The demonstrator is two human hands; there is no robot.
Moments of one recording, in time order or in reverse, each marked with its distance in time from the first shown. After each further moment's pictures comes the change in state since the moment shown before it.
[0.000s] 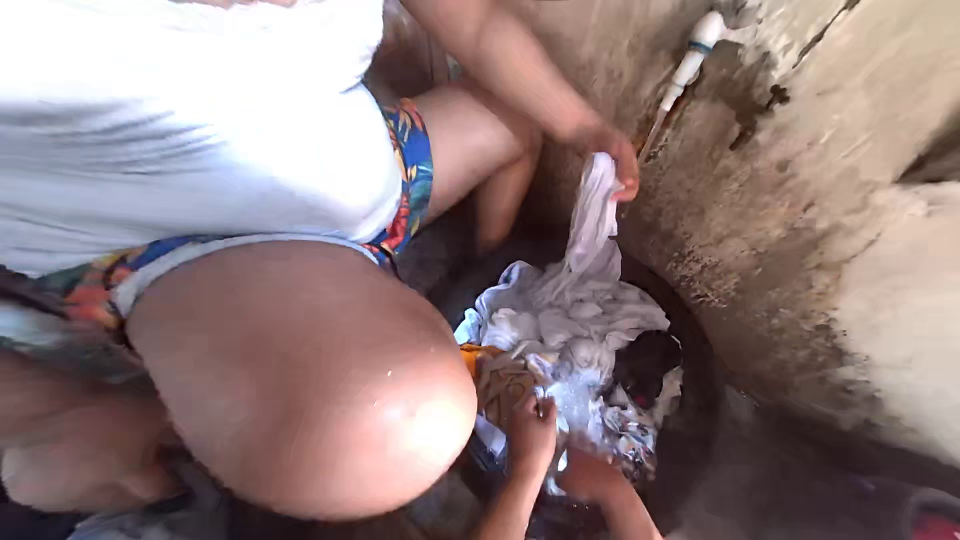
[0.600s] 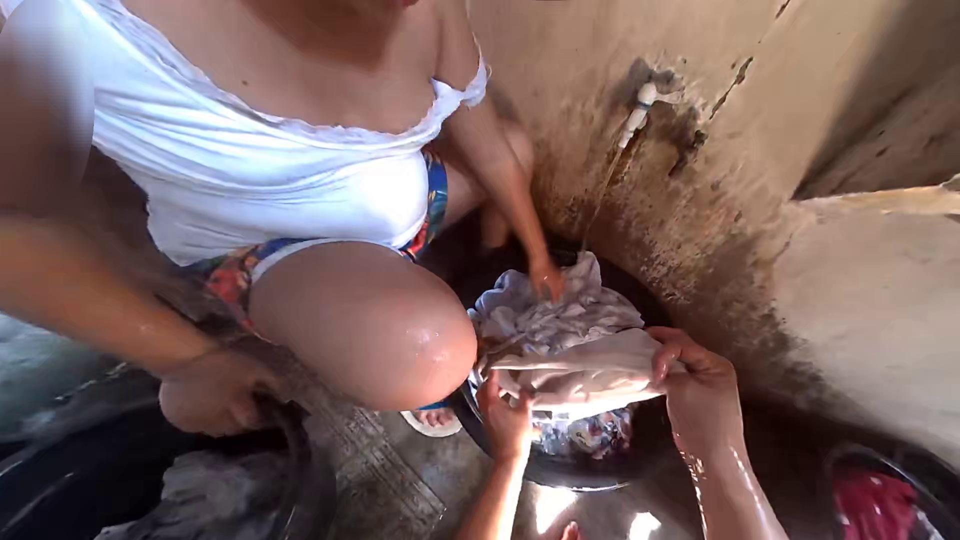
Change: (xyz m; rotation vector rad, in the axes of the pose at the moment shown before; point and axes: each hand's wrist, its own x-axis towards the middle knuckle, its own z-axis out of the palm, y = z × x) left_hand -0.050 -0.010 -0.008 -0.165 0.446 0.133; right_hand -0.170 -0.005 -0.074 0.728 1.082 -0.674
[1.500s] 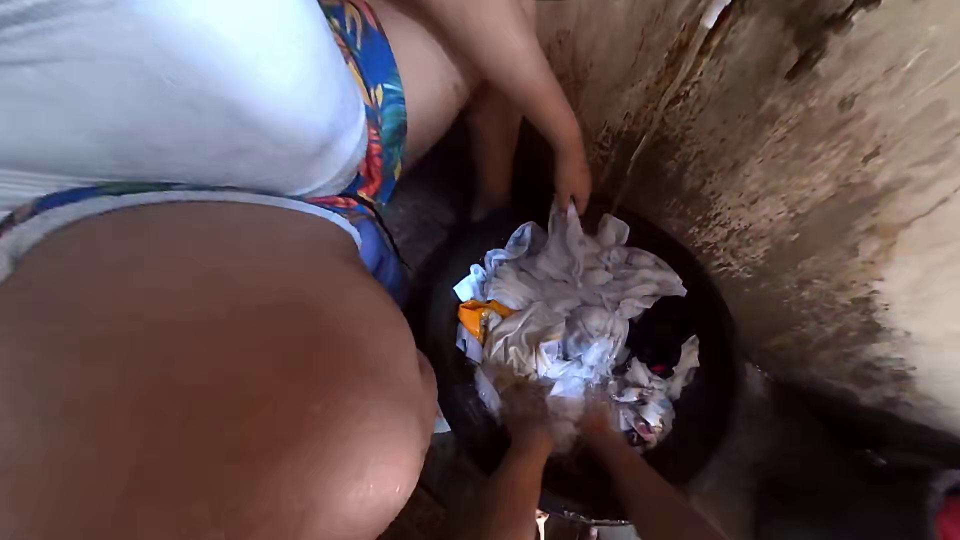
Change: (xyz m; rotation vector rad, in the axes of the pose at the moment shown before) left_hand 0.049 -0.063 0.056 0.958 -0.785 -0.135; right_hand -0.023 0.250 0.120 -0.980 -1.074 0.611
